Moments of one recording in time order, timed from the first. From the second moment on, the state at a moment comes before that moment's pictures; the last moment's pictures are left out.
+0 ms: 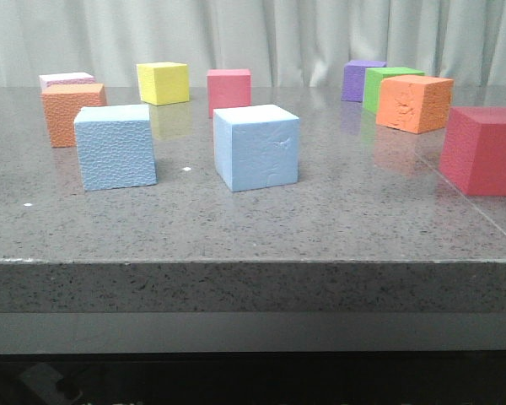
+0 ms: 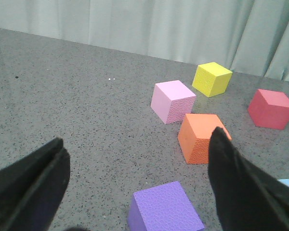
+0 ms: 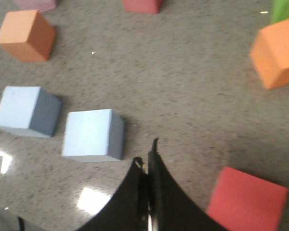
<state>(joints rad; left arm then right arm) 0.02 0.65 -0.65 -0.02 0.31 -0.12 0.23 1.32 -1.46 0.25 0.99 0.02</state>
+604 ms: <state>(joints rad) 0.02 0.65 -0.65 -0.02 0.31 -0.12 0.07 0.67 -0.83 0.10 0.60 0.02</state>
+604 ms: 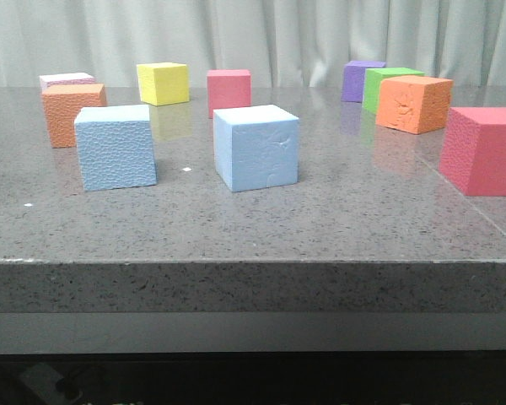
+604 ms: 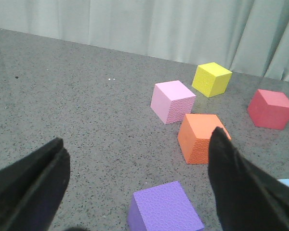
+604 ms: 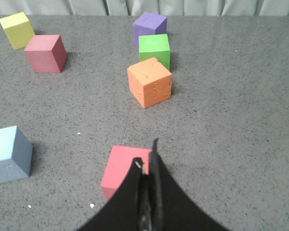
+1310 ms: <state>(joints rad) 0.02 0.65 -0.65 -0.02 0.30 -0.12 0.07 0.23 -0.39 0.09 0.44 0.02</state>
